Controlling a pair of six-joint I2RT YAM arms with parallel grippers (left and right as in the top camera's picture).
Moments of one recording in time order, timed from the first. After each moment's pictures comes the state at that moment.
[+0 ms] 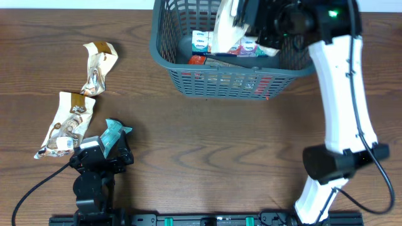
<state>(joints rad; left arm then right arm) 0.05 0.01 0.12 -0.42 -0.09 -0.15 0.24 2.01 2.39 -1.33 -0.31 -1.12</state>
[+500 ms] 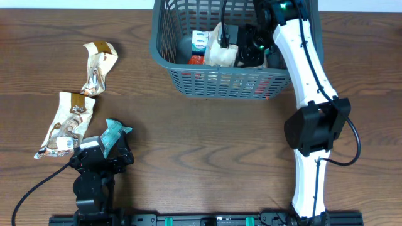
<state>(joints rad) 0.05 0.01 0.12 -0.42 -0.09 -0.15 0.24 2.30 2.37 -1.40 -0.32 -1.13</state>
